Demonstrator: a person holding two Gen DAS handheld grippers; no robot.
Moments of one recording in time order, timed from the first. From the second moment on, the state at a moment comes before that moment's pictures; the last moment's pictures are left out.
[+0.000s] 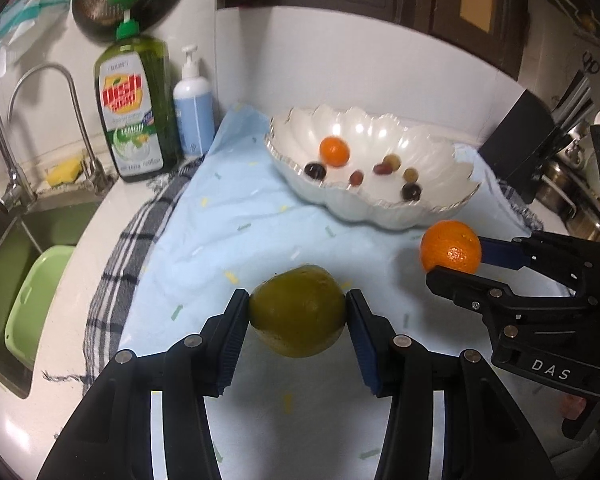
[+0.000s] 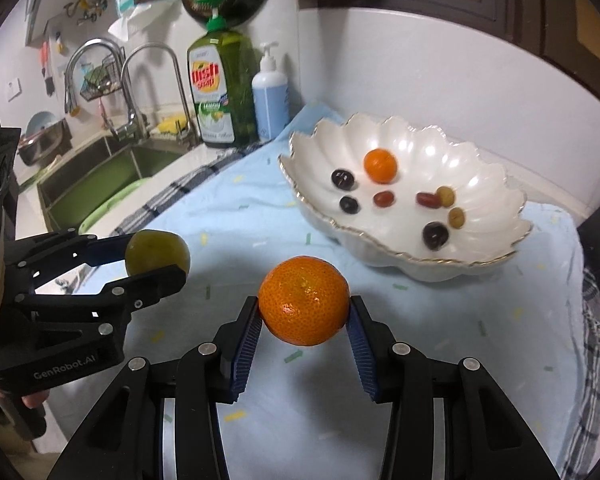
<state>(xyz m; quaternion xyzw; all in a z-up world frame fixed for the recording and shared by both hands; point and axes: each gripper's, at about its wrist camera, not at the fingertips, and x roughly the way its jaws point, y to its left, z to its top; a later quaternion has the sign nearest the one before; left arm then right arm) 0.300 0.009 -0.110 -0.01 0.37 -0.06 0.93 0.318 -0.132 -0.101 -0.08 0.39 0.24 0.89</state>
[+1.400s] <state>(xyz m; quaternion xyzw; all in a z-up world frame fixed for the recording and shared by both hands) 0.399 -0.055 -0.016 0.05 0.27 -0.12 0.95 0.399 -0.207 -0.022 -0.02 0.30 0.14 0.94</state>
